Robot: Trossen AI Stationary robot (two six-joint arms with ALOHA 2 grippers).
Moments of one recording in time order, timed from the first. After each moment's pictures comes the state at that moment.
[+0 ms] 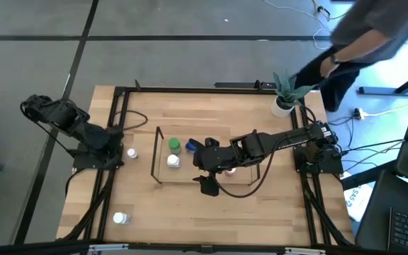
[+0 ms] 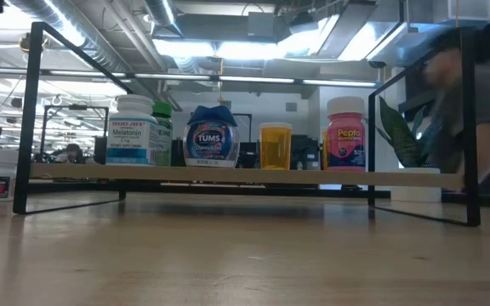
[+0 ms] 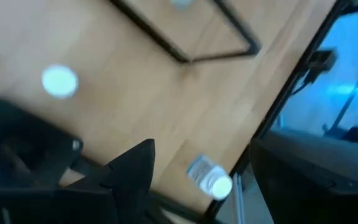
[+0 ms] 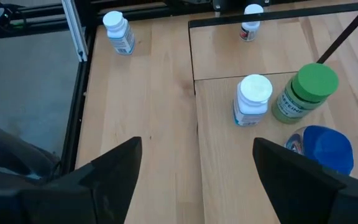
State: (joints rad) left arm -0.47 0.78 1.16 -1.34 -0.02 -1.20; right arm 0.28 1.90 1.95 -0.85 0.12 0.33
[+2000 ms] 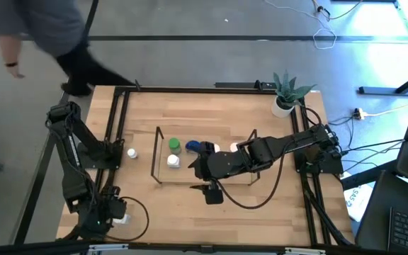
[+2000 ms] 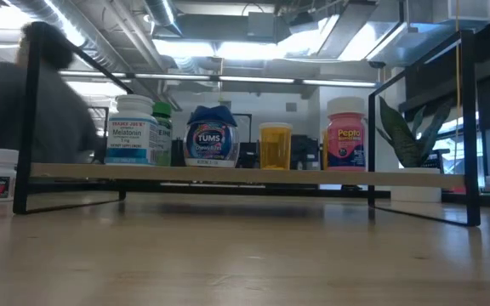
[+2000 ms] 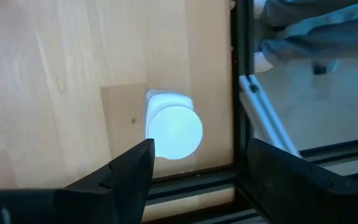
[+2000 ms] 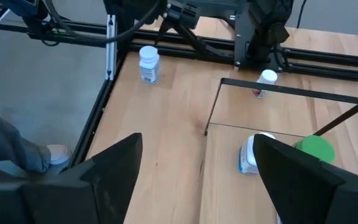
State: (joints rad) left arm -1.18 1.34 1.02 -0.81 -0.09 -1.15; right arm 0.34 1.90 2.03 -0.77 0.16 0.12
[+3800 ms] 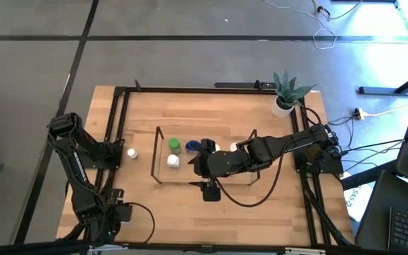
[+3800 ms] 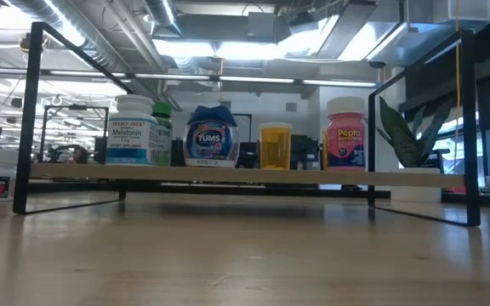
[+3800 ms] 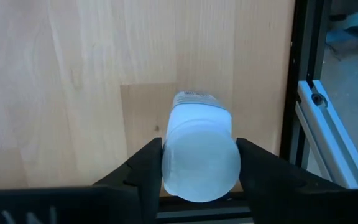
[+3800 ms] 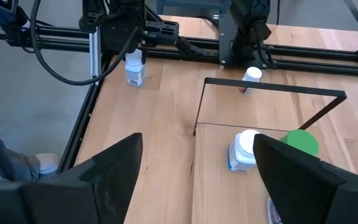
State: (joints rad) left arm -1.18 1.52 1.03 -0.81 -0.11 -1.18; right arm 0.34 1.90 2.03 -0.77 0.22 0.15
